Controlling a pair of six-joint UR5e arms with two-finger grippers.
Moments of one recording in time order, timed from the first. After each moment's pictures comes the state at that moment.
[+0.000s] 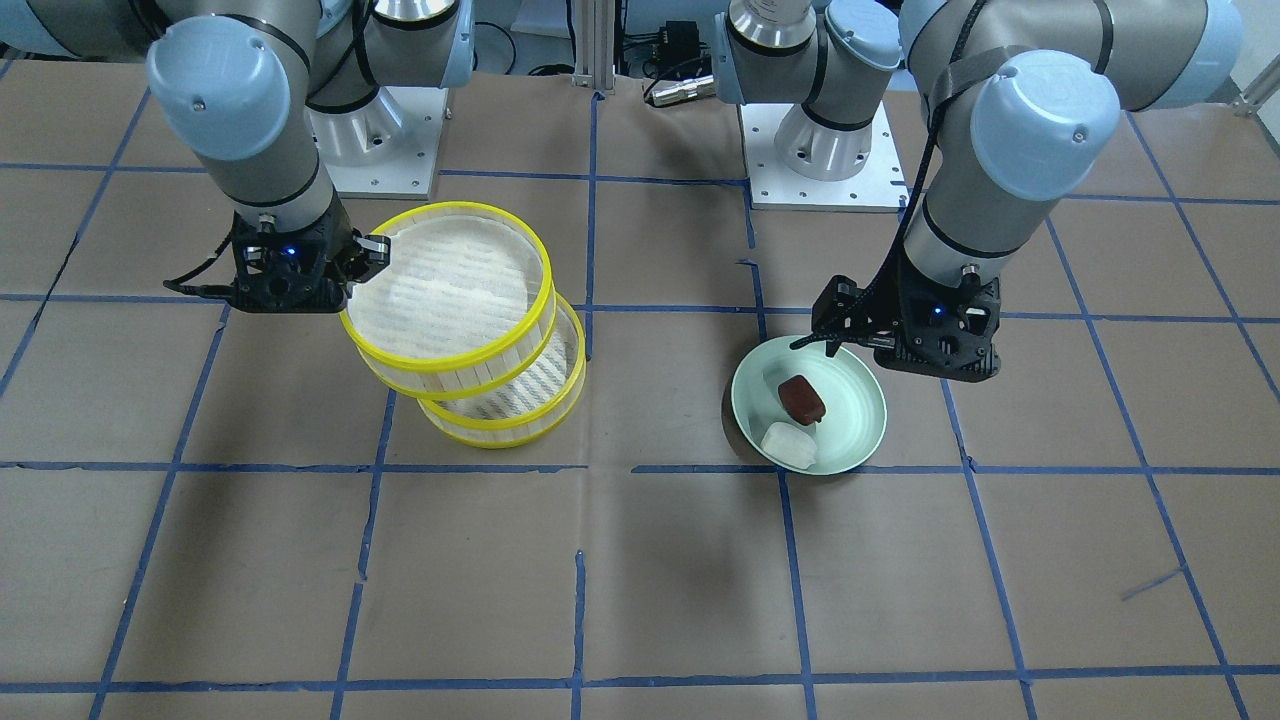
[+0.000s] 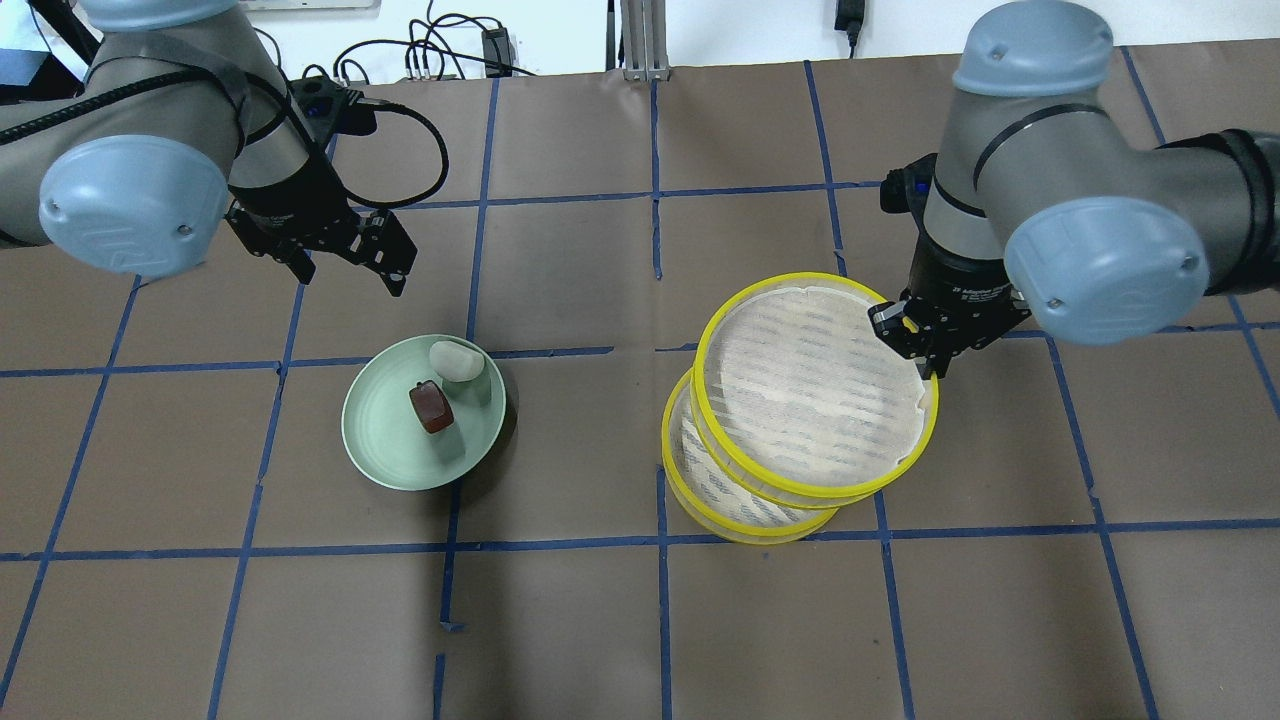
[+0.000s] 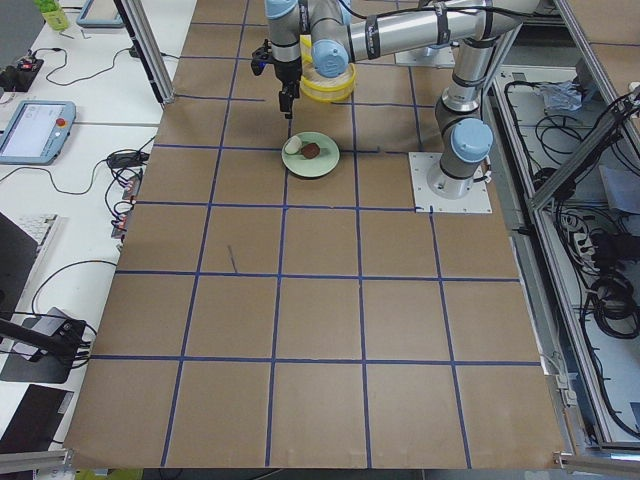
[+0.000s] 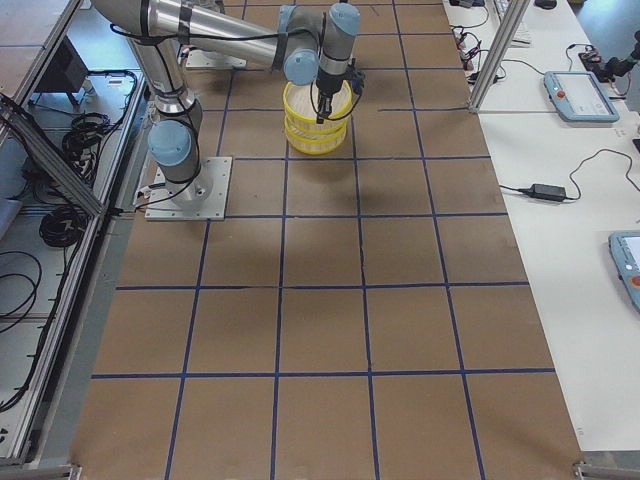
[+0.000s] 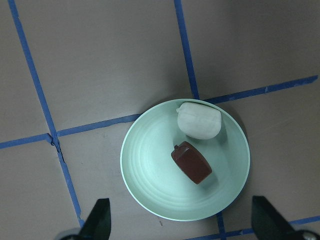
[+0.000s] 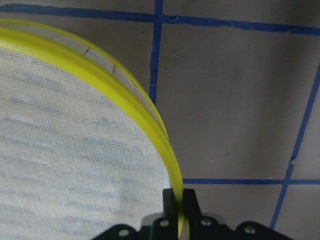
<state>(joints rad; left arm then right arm) -1.51 -1.70 -1.69 -1.37 1.61 0.24 1.58 -1.56 1.82 -1.65 -1.67 -0.05</state>
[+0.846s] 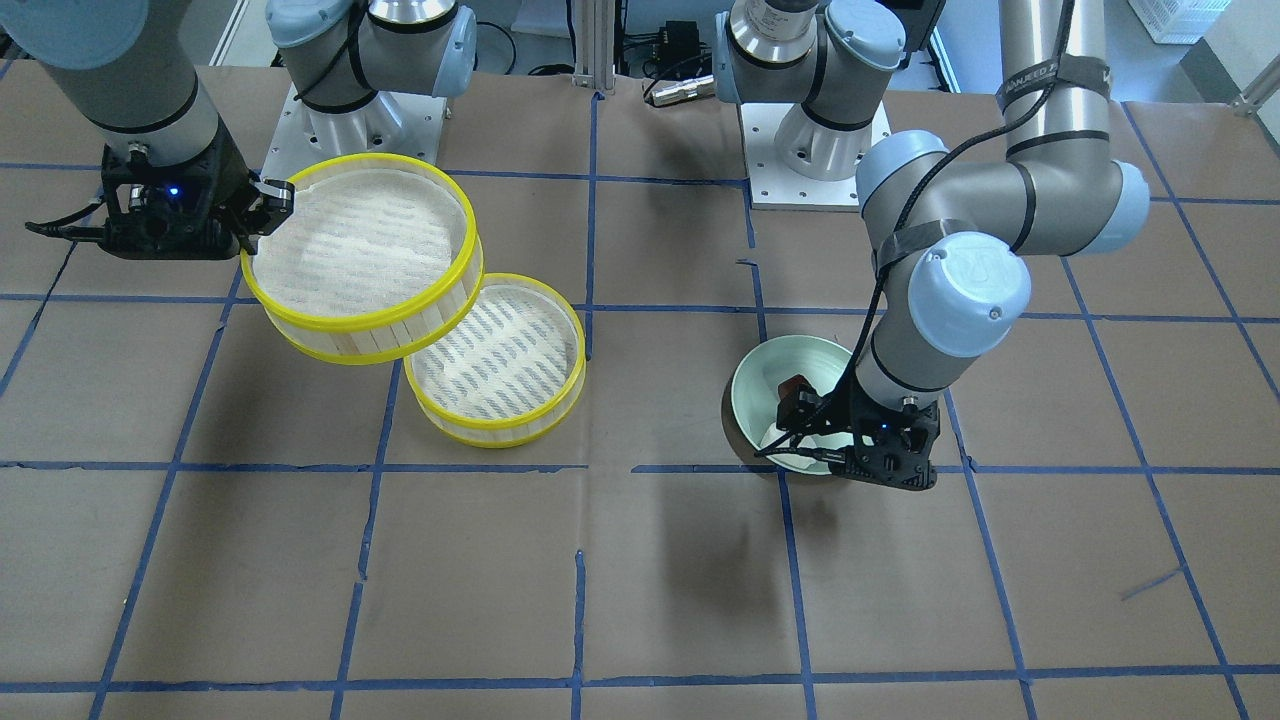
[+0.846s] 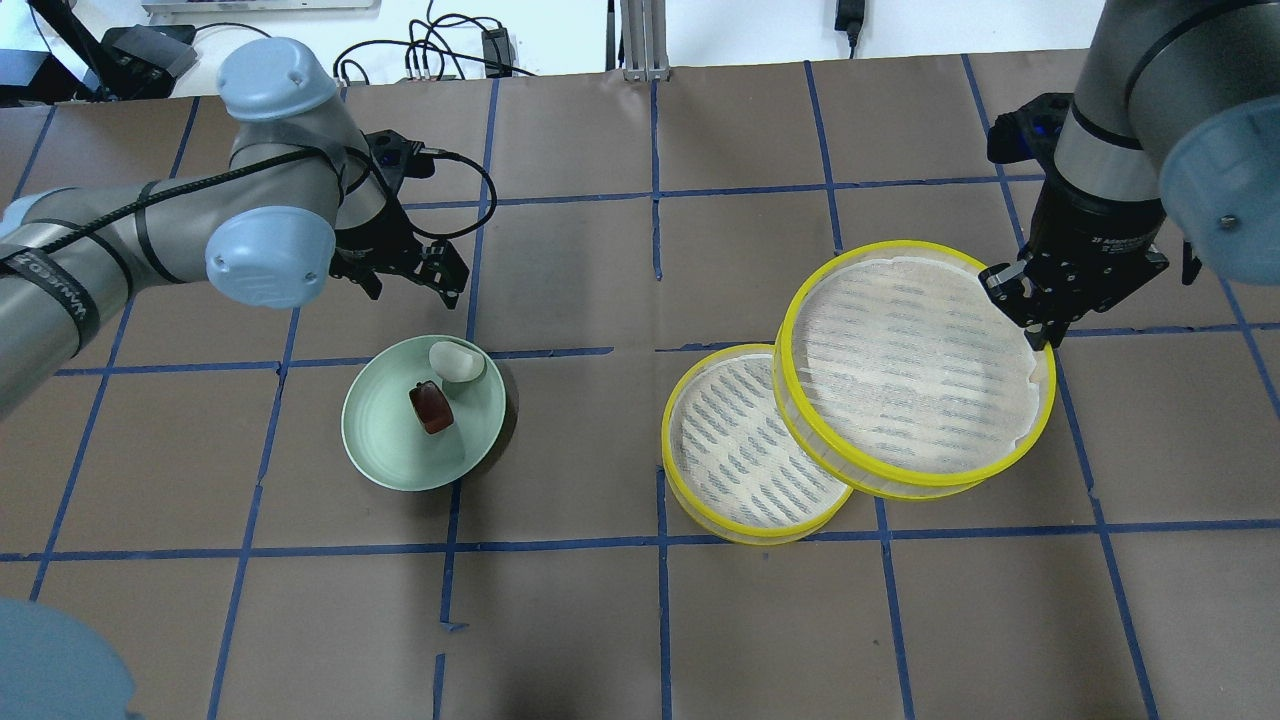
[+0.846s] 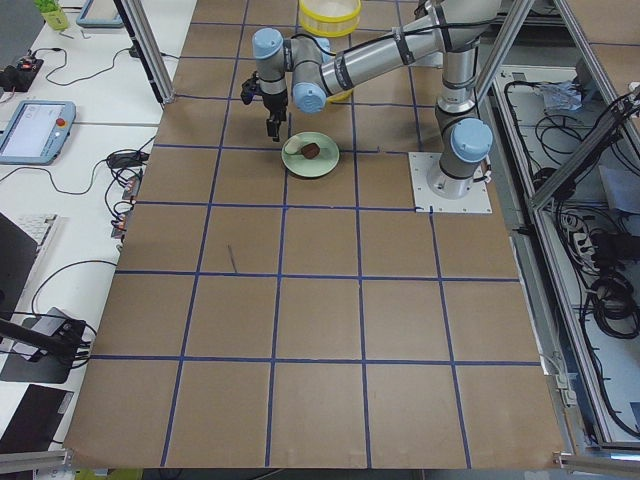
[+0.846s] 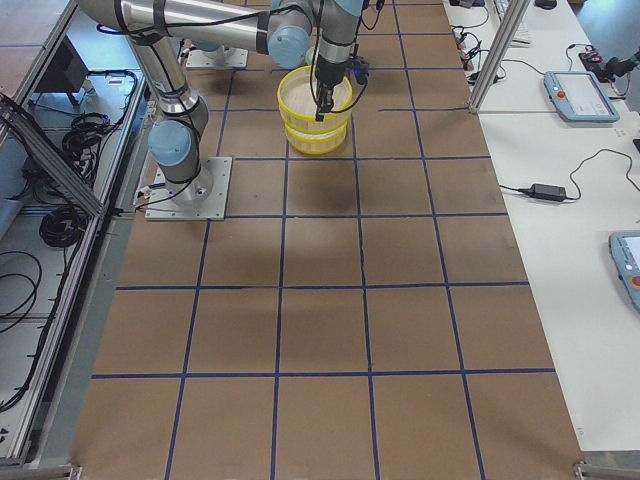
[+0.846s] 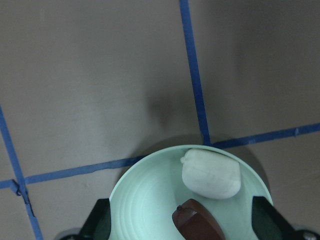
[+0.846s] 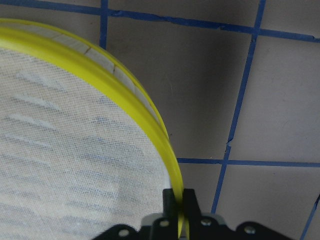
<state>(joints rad) -1.53 -1.91 -1.76 -1.06 1.56 0.23 1.46 -1.62 1.75 -1.53 -1.73 -0.21</state>
